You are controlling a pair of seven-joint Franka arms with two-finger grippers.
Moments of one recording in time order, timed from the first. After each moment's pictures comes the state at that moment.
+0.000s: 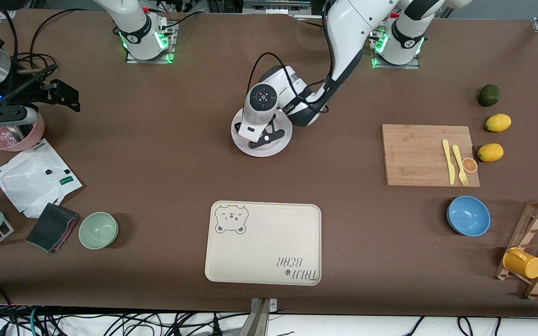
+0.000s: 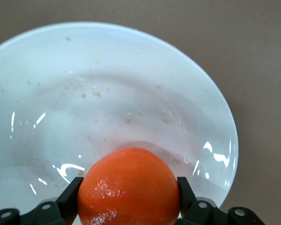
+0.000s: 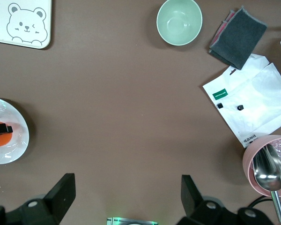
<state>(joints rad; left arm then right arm) -0.64 0.79 -0.30 -1.55 -0.12 2.26 -1.25 0.15 0.06 -0.04 -1.53 -0.02 1.49 -0.01</state>
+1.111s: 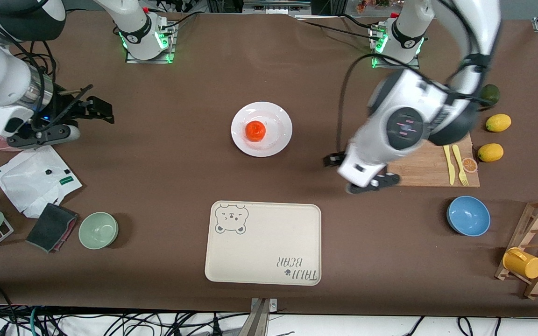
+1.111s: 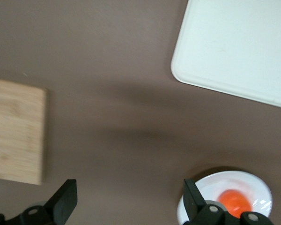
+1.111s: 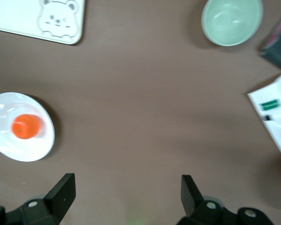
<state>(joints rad) -0.19 0.50 -0.23 -1.35 -0.03 1.65 -0.55 0.14 0.10 0.01 -1.65 0.13 1.62 -0.02</state>
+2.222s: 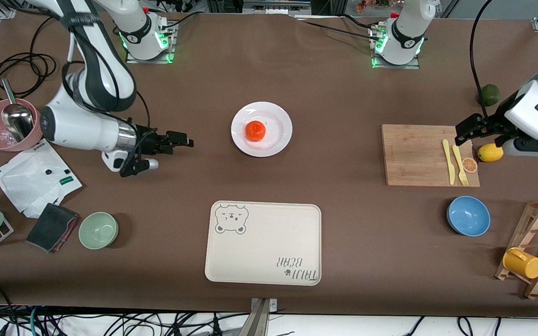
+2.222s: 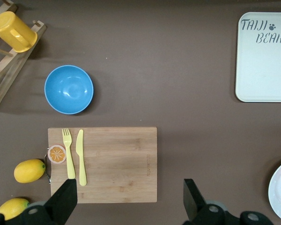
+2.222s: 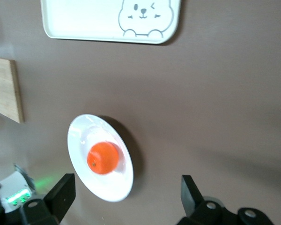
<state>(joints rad) 0.05 0.06 -0.11 -1.62 -0.01 1.70 -0.06 0.12 0.30 0.15 -1.97 0.70 2.12 -0.27</state>
